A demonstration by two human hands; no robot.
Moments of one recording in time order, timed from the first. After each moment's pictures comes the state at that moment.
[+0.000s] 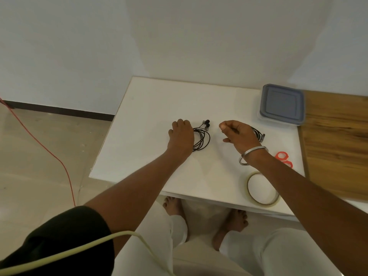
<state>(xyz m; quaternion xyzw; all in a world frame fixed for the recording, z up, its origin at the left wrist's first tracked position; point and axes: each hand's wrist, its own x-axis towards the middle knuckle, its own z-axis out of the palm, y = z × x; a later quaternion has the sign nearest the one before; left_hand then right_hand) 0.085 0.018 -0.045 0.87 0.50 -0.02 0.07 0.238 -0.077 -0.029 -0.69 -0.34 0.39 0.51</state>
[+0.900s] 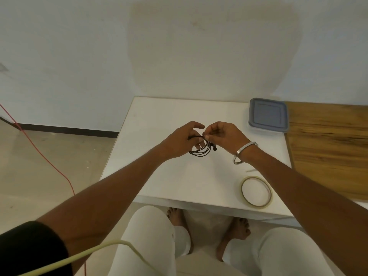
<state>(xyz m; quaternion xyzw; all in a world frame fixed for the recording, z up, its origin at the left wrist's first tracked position) 0.066 0.023 0.028 0.79 0.31 0.08 0.52 0.227 -0.071 0.029 -0.66 -0.45 0.41 0.43</state>
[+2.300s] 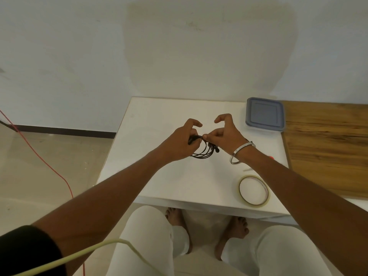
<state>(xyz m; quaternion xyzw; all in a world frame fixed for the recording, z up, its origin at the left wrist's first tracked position) 0.064 0.009 0.036 0.85 0.28 0.12 0.43 0.227 -0.080 0.033 -0.70 -0.42 0.39 0.43</state>
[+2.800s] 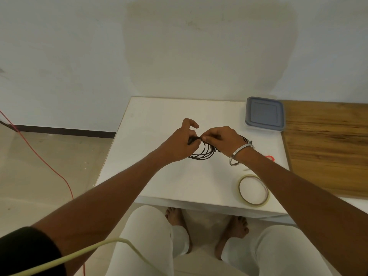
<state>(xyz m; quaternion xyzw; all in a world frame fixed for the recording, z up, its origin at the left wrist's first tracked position) 0.064 0.007 0.032 0.84 0.30 0.12 0.44 0.227 -0.077 0.029 -0.72 -0.54 0.31 0.31</state>
